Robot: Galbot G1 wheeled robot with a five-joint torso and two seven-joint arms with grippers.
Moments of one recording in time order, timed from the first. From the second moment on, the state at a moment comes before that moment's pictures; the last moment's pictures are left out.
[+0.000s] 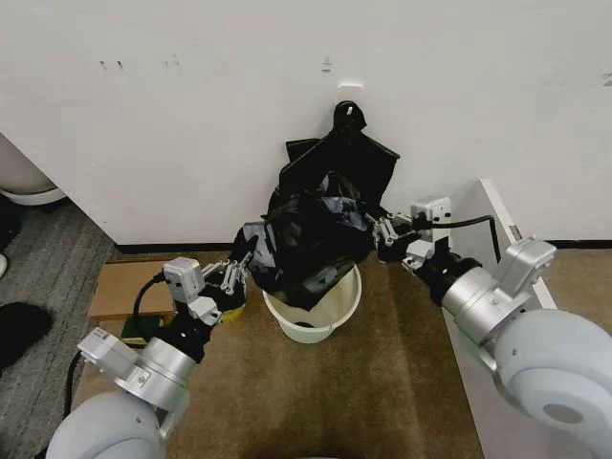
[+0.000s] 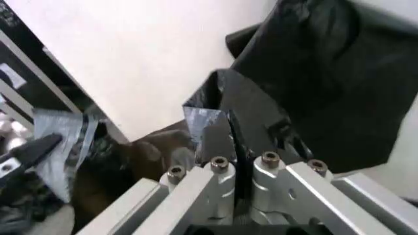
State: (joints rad) left arm 1.32 -0.68 -0.36 -2.50 -0.97 -0.05 -0.31; right arm -0.78 0.69 0.16 2.50 1.32 -0.41 0.58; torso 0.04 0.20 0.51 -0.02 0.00
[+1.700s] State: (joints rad) left arm 1.25 -0.91 -0.24 -2.15 -0.72 -0.15 -0.28; right arm -1.02 1.10 0.01 2.12 0.79 -0.14 0.54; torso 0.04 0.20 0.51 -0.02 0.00
